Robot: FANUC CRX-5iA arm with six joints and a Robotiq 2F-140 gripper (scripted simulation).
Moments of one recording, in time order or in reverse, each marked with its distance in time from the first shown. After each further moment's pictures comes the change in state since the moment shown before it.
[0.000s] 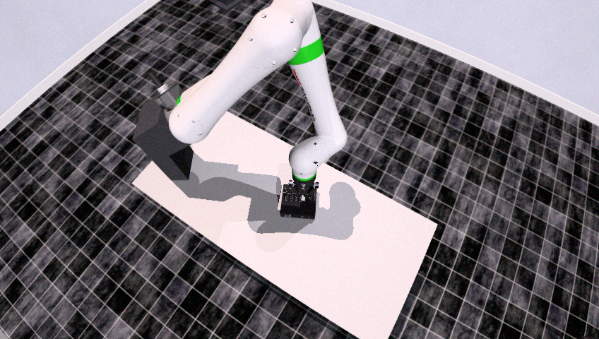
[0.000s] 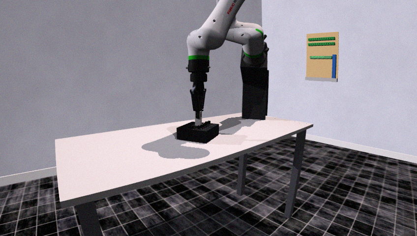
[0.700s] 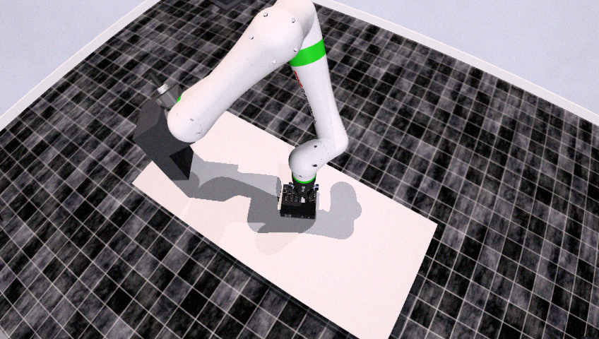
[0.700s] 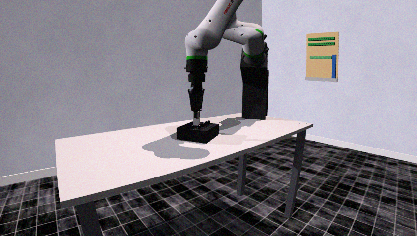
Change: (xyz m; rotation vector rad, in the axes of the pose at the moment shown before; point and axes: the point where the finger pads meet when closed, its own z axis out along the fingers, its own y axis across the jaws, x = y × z) arm -0.009 0.000 0.000 0.000 0.000 0.000
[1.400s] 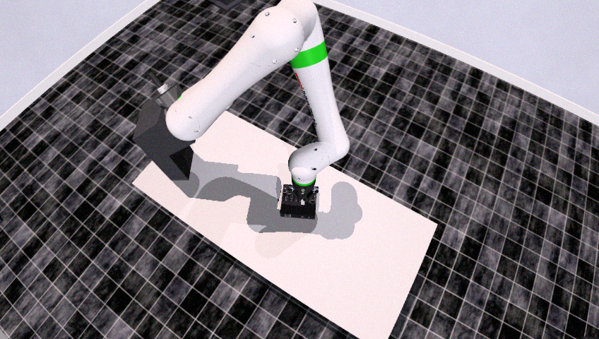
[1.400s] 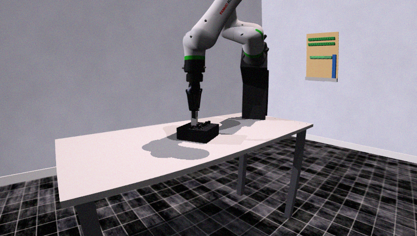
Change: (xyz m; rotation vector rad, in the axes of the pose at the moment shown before) arm -0.011 0.000 0.000 0.000 0.000 0.000
